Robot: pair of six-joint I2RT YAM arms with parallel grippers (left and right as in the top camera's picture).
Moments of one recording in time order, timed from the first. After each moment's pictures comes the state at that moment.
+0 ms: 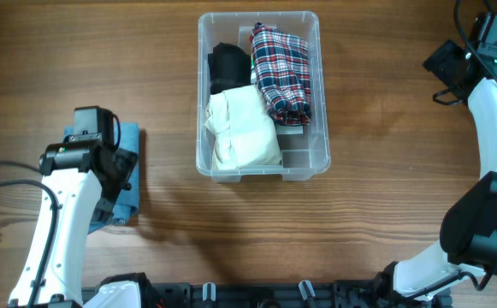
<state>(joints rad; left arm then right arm) 0.09 1.30 0.95 -1.10 -0.20 -1.15 -0.28 1.80 1.49 -0.67 0.20 0.48</state>
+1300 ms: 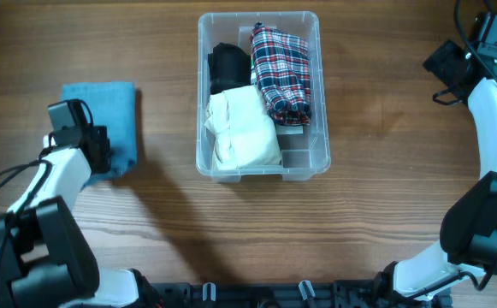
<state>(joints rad) 0.30 1.65 0.83 -0.27 -0.05 -1.29 -0.28 1.80 1.49 -0.67 0.20 0.48</state>
